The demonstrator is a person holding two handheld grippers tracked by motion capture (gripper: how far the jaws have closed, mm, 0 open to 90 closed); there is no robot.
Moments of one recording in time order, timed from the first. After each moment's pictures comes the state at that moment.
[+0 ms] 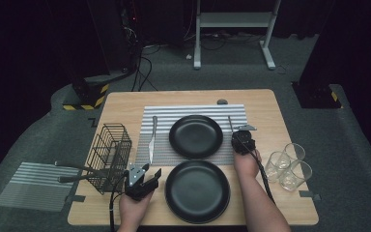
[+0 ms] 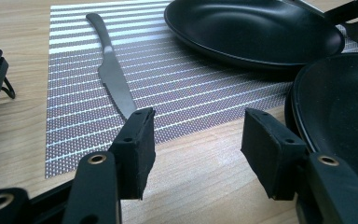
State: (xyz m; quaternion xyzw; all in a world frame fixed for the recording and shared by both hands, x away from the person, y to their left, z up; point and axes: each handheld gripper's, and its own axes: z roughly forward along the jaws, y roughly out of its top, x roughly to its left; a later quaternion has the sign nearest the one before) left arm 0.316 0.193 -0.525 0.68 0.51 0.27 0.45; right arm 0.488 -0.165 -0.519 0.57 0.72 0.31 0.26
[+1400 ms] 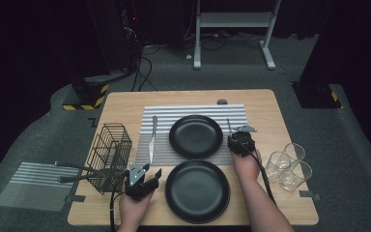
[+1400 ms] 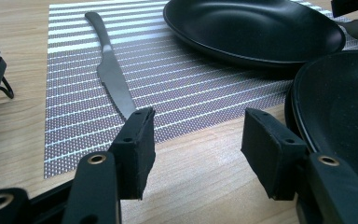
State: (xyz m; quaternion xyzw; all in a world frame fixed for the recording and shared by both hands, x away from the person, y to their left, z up) left arm 0.317 0.193 -0.525 0.69 0.50 0.27 0.44; right arm 0.472 -0.160 -0.504 0.55 0.72 0.33 0.27
